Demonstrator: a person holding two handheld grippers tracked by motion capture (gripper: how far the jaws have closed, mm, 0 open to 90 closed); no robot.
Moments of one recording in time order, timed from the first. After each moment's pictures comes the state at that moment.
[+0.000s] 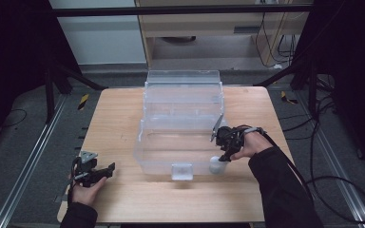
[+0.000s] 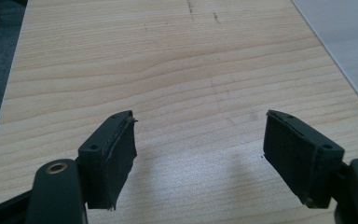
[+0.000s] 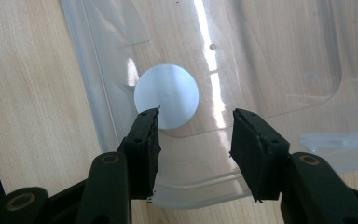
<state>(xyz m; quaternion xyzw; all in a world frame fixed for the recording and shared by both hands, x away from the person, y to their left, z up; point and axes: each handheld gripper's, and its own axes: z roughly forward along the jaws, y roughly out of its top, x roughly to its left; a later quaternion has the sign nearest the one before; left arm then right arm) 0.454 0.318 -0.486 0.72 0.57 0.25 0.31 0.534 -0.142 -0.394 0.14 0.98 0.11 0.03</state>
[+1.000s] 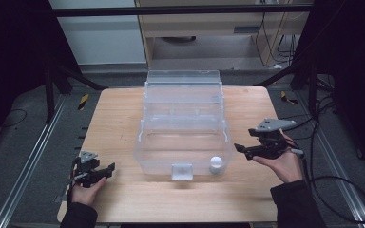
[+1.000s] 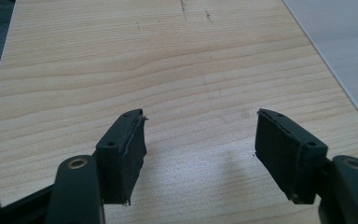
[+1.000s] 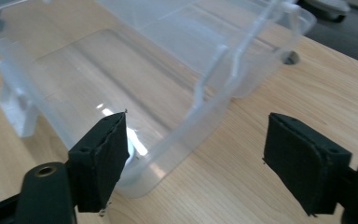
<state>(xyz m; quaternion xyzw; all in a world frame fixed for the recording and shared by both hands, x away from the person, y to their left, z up) 0.453 0.318 -0.486 0.72 0.57 0.23 0.32 0.477 -0.238 -0.374 0.35 0.82 0.41 0.20</state>
